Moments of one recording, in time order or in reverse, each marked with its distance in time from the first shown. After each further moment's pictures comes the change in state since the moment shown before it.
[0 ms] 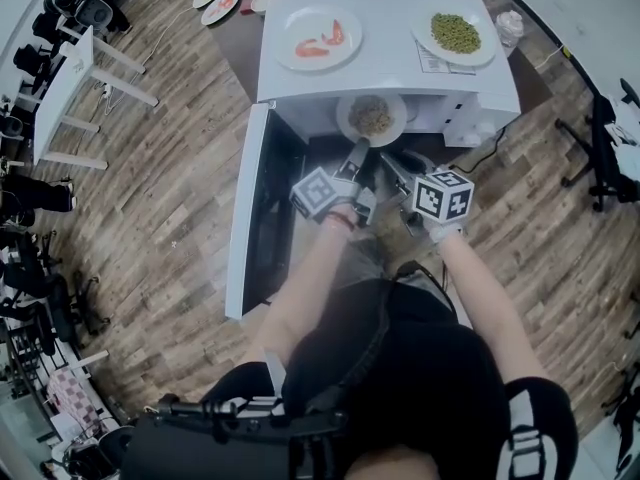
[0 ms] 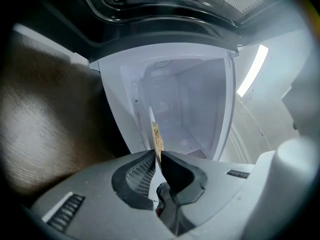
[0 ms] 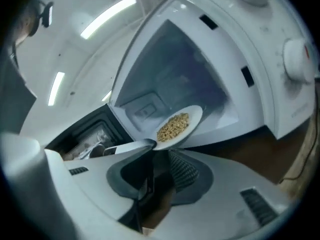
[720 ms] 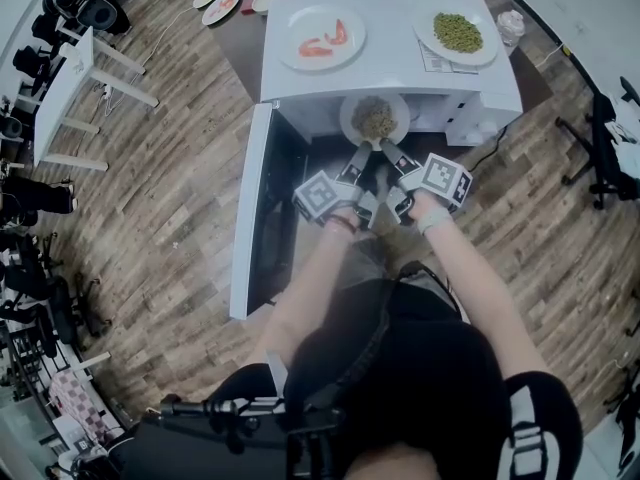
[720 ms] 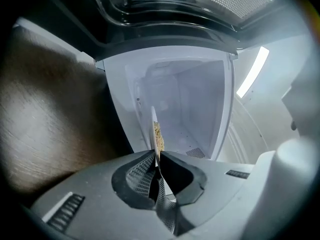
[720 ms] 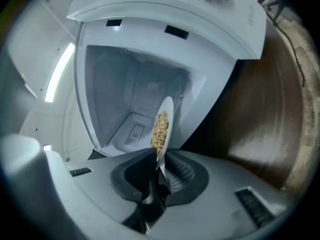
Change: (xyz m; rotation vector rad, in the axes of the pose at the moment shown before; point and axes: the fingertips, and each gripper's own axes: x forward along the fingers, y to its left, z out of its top) left arm -0.001 -0.018 -0.004 -0.026 0.010 -0.104; right arm 0.022 -0.017 0.010 0.588 -0.149 0.037
